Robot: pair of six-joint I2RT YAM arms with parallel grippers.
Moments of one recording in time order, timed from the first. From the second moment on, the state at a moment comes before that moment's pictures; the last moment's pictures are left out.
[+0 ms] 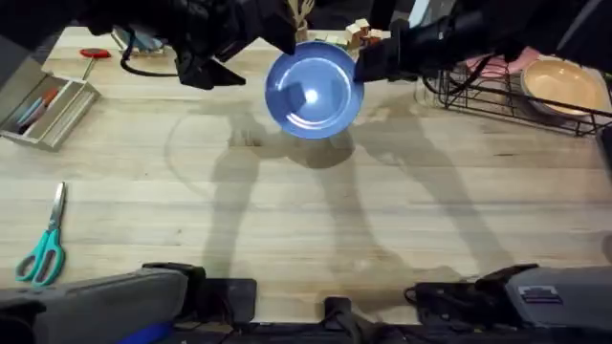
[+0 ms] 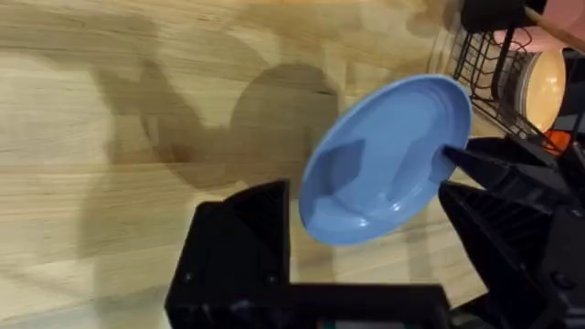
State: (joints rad) left arm -0.08 1.42 1.42 -1.00 0.45 -0.46; right arm 0.30 1.55 1.33 -0.68 -0.44 0.26
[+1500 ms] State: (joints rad) left arm -0.08 1.42 1.42 -1.00 0.43 -0.46; right arm -0.42 1.27 1.33 -0.21 -0.33 -0.15
